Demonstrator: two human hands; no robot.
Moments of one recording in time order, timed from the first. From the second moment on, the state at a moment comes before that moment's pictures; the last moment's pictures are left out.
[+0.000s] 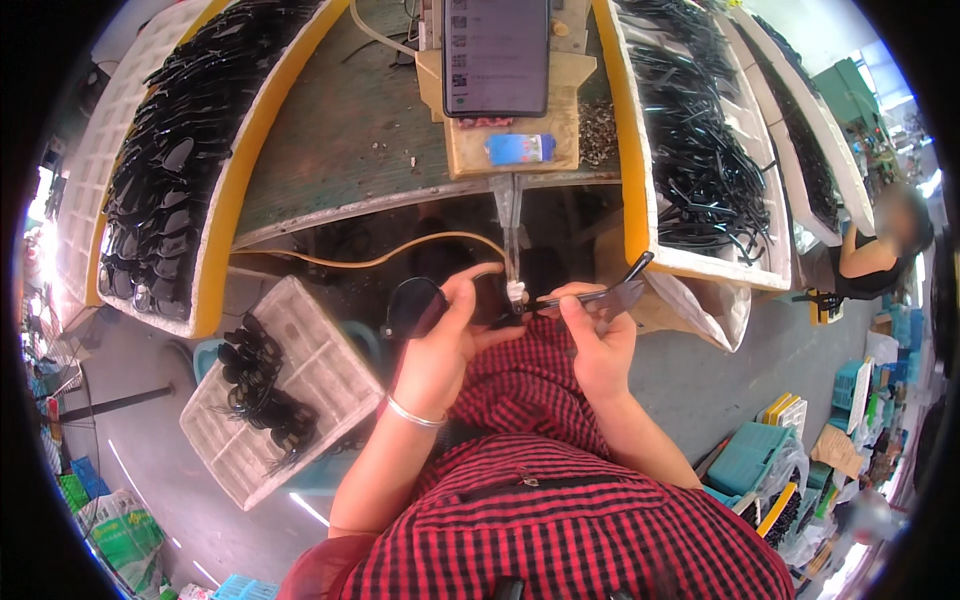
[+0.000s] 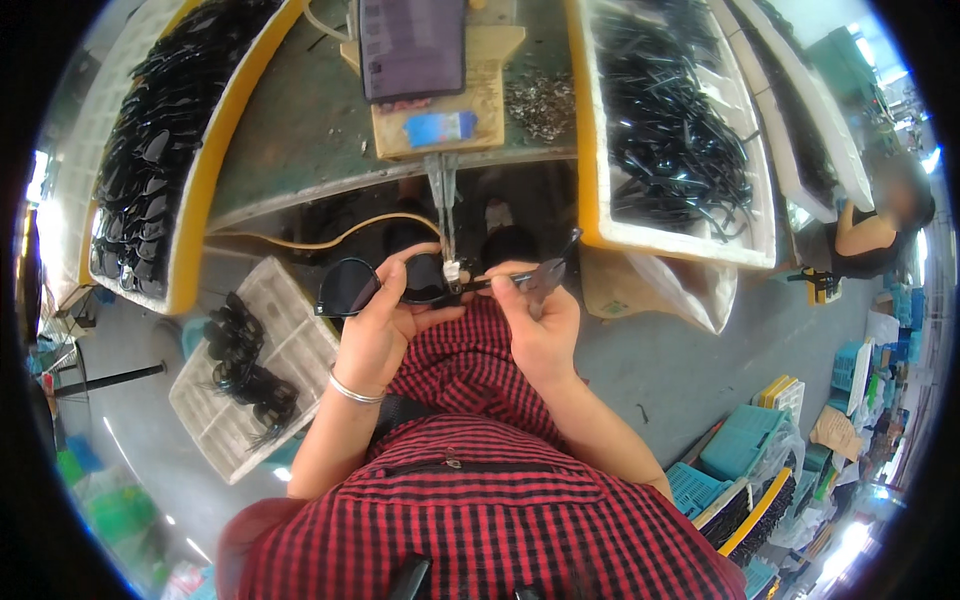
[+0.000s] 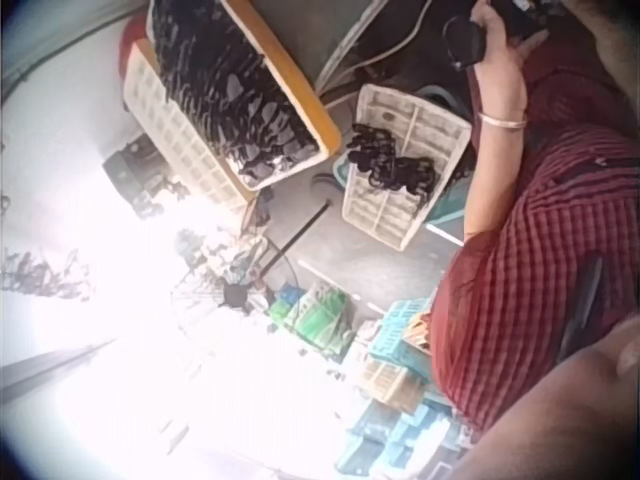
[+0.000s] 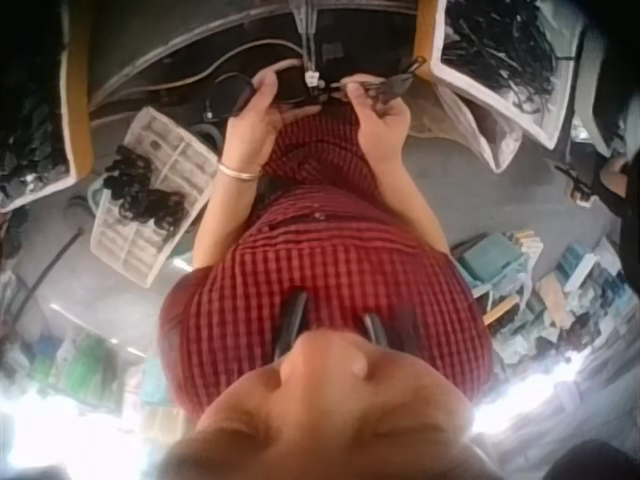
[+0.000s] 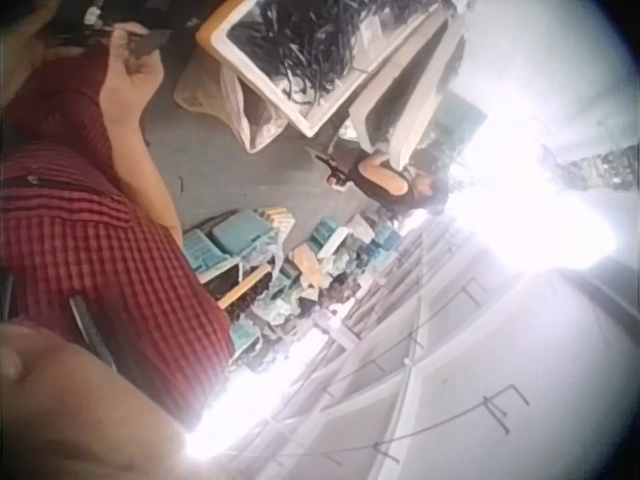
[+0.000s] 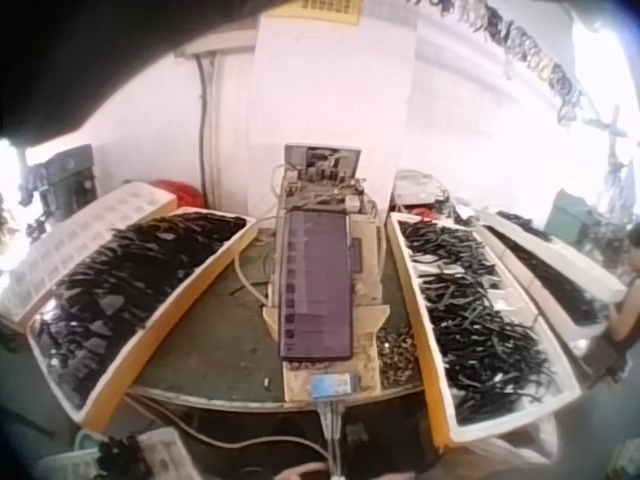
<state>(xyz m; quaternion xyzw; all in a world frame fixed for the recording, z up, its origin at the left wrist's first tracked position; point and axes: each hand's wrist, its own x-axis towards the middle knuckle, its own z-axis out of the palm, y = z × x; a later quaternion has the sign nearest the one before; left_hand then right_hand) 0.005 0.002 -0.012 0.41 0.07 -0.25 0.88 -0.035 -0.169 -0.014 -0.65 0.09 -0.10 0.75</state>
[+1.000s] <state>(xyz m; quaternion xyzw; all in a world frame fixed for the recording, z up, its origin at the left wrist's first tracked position) 0.007 0.001 -0.018 0.44 0.06 -0.25 0.86 -0.035 -0.174 -0.020 -0.65 0.12 -0.10 0.75</state>
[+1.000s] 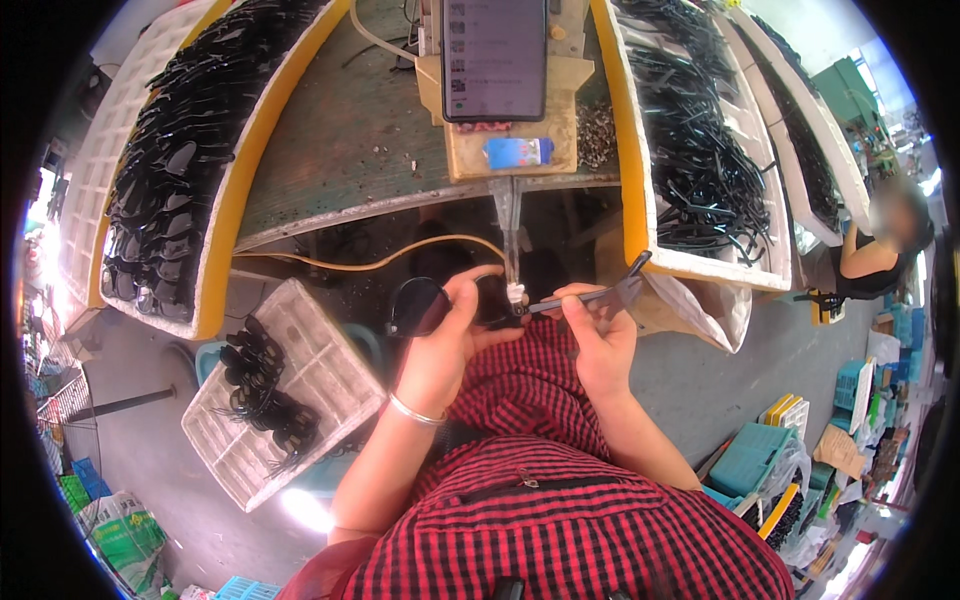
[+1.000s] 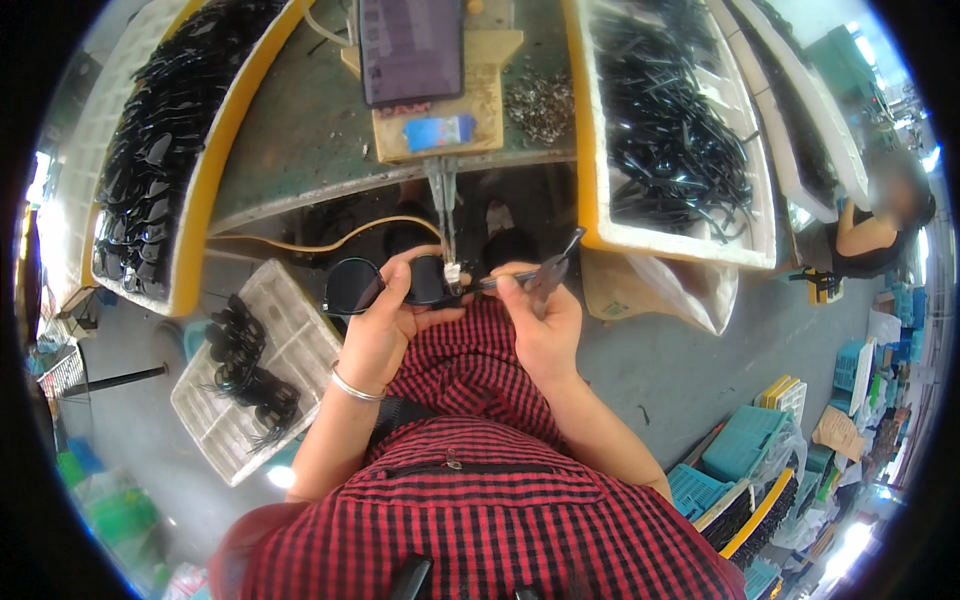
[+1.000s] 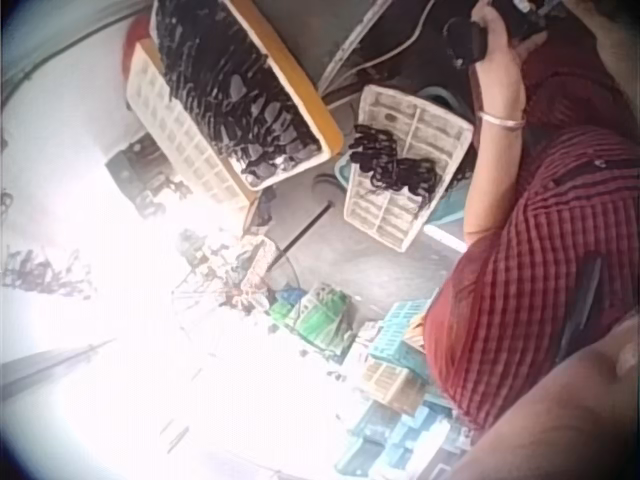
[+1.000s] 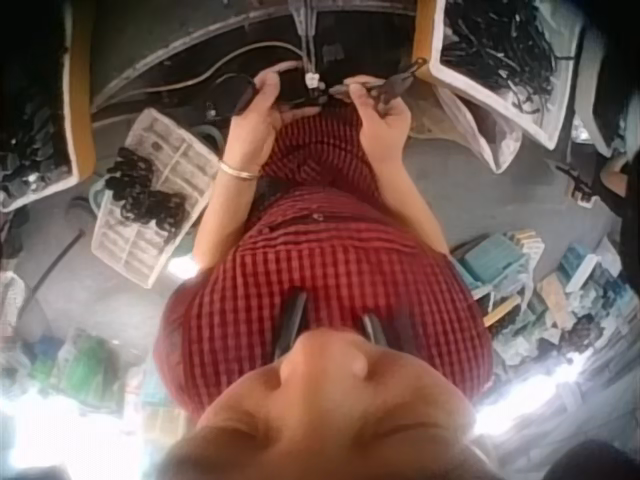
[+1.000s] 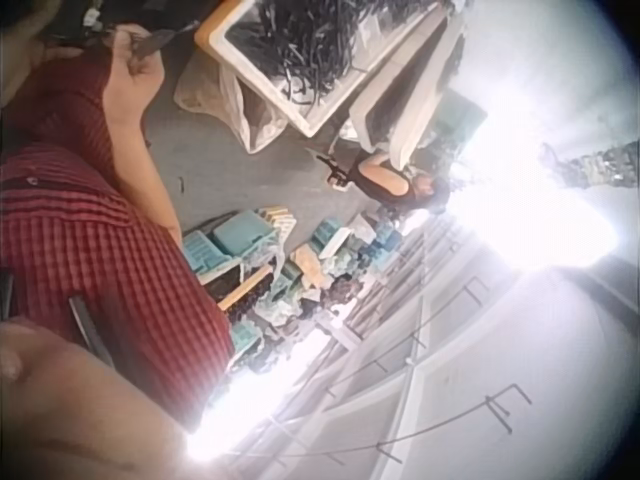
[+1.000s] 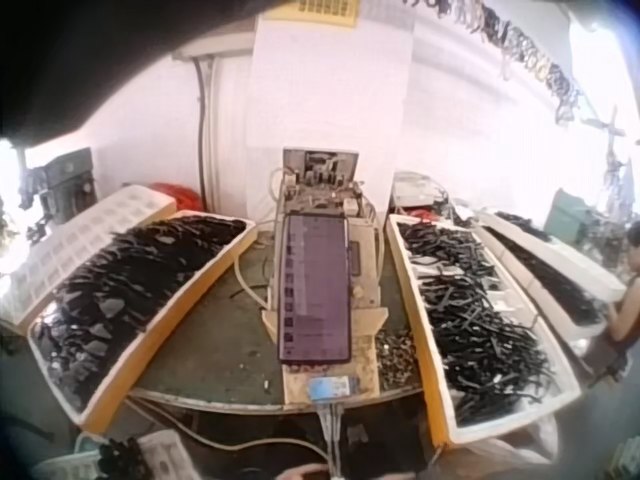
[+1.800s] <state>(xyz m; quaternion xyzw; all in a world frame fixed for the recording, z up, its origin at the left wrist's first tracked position) -0.020 0.011 0.058 0.33 -0.07 -0.03 0.94 -0.077 -0.253 0.078 -0.55 0.23 -0.21 0.77</state>
